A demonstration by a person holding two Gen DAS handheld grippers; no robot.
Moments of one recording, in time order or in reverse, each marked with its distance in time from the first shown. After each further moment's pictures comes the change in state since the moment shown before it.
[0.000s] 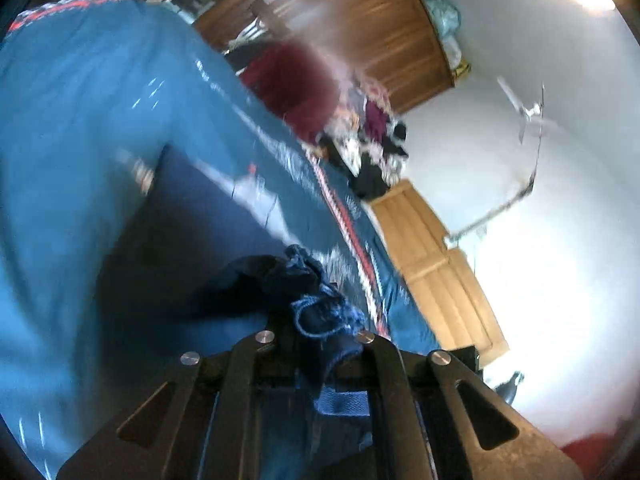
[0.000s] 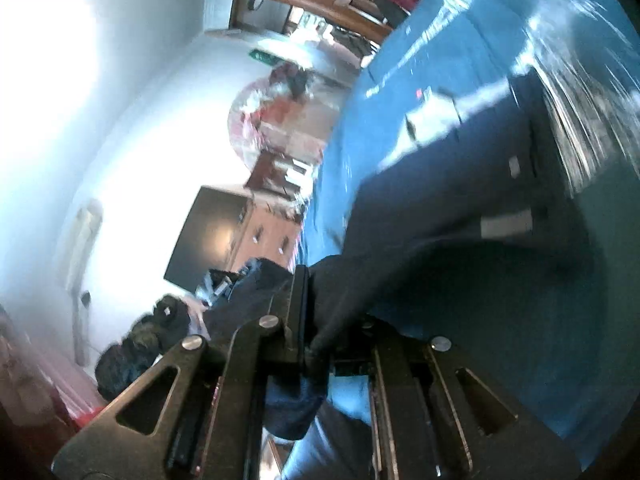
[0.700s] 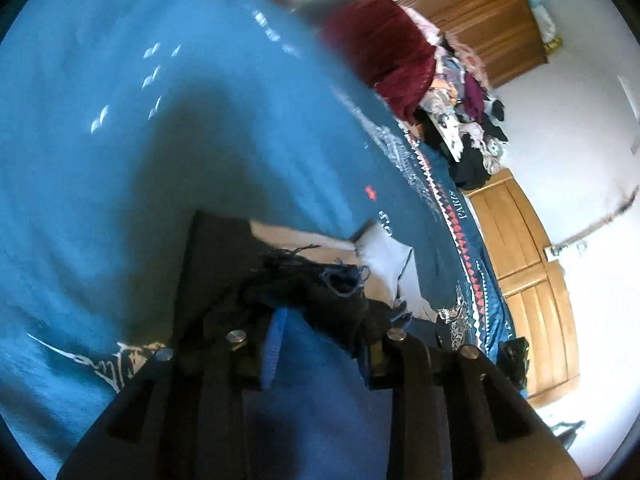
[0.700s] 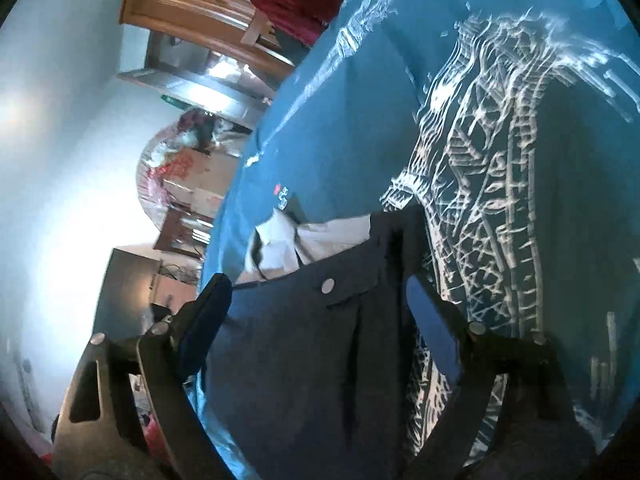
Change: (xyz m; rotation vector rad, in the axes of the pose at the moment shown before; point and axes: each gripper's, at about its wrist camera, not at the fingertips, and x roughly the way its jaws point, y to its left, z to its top) left arm 0.234 0.134 0.136 0.034 0.159 0.300; right arm 0.080 -0.173 0.174 0.084 -0.081 -0.292
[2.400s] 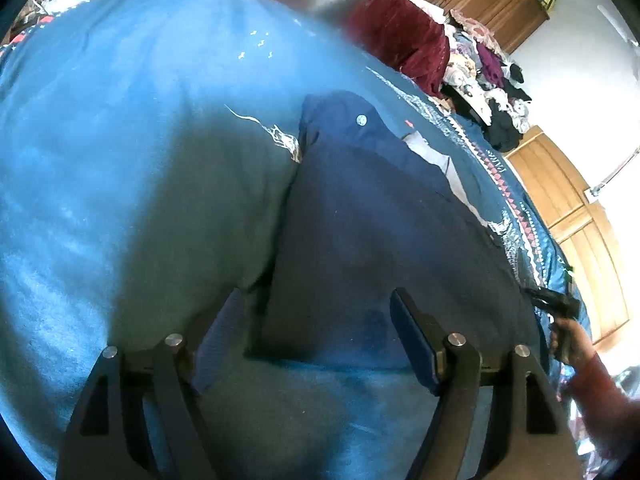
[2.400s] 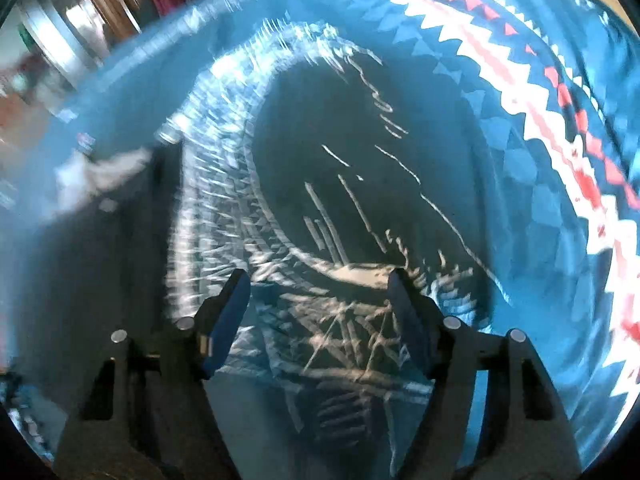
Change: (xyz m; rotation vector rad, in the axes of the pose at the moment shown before) left arm -0.118 0.017 -0.176 0.066 -0.018 0.204; right arm -0.079 -0.019 -0.070 -0.107 -0.037 -0.776
